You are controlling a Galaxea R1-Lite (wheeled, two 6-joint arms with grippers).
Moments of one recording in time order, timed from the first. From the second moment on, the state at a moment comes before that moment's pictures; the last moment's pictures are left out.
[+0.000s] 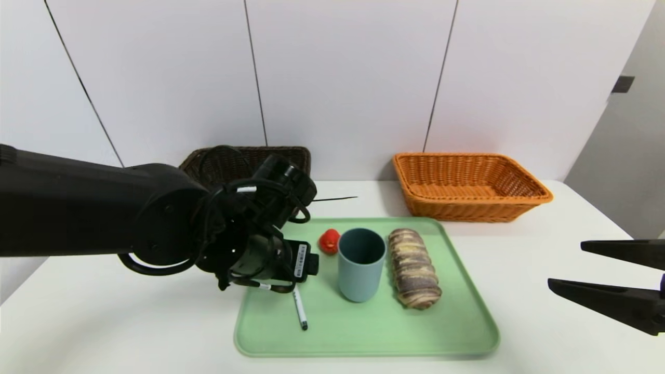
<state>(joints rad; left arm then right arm) -0.72 1.83 -1.27 0.39 0.26 -0.48 0.23 1.04 -0.78 0.25 0.34 -0.10</state>
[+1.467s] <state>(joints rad) -0.76 1.99 -1.46 0.64 0.24 -0.68 0.23 1.04 -0.75 0.24 0.34 -0.10</state>
